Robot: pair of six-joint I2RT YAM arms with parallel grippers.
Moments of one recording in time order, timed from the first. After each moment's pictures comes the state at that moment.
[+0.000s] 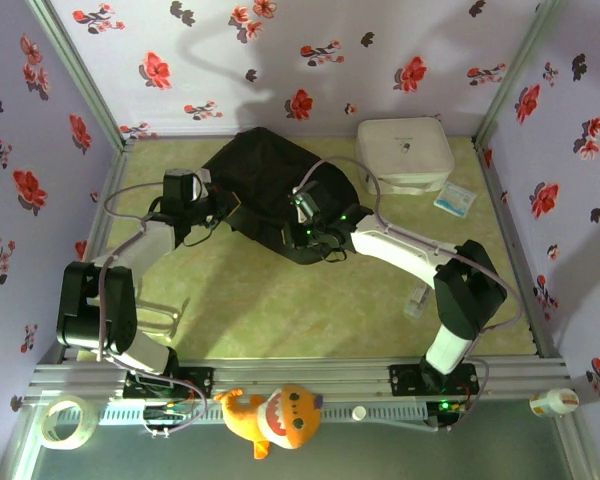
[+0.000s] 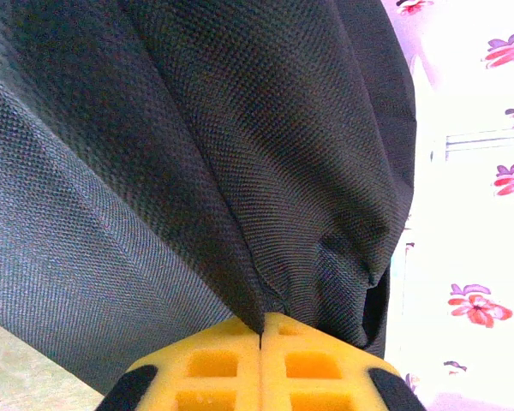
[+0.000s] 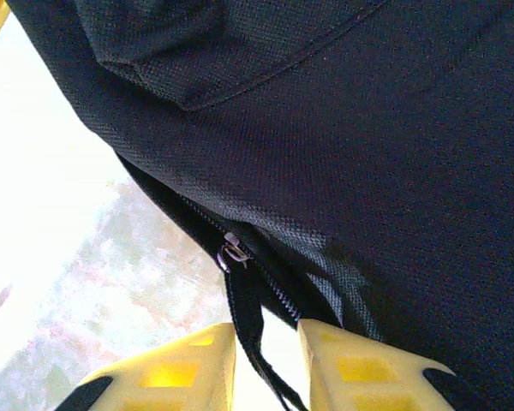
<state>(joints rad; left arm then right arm) -0.20 1.52 0.94 -0.04 0.51 -0.88 0.80 1.70 1.28 -0.48 -0.08 0.50</state>
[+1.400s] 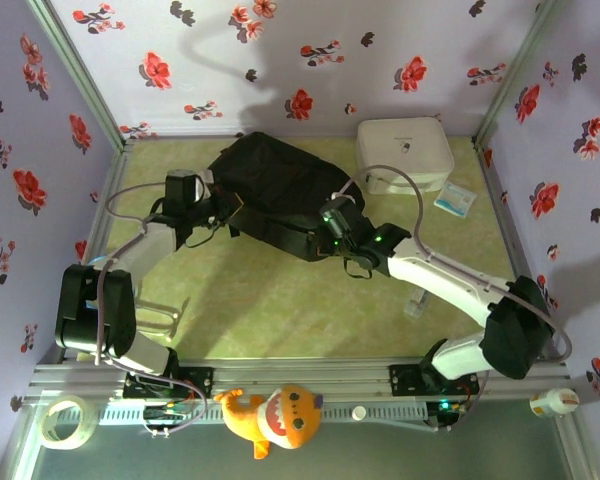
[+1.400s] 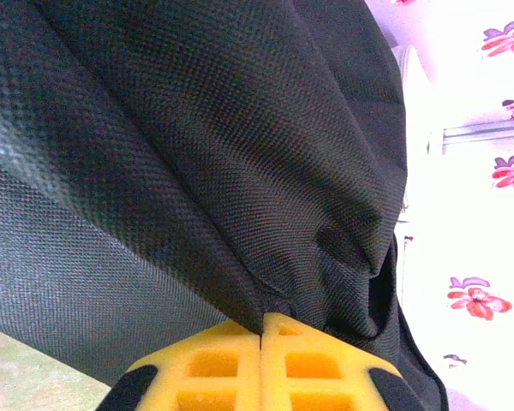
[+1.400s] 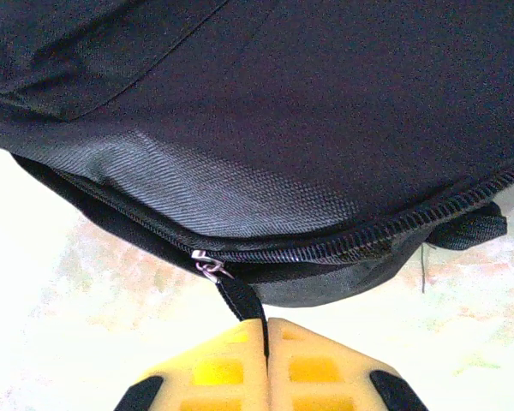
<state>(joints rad) -0.22 1.51 0.93 -0.04 0.49 -0.88 0.79 1.39 1.05 -0.51 0.16 0.70</state>
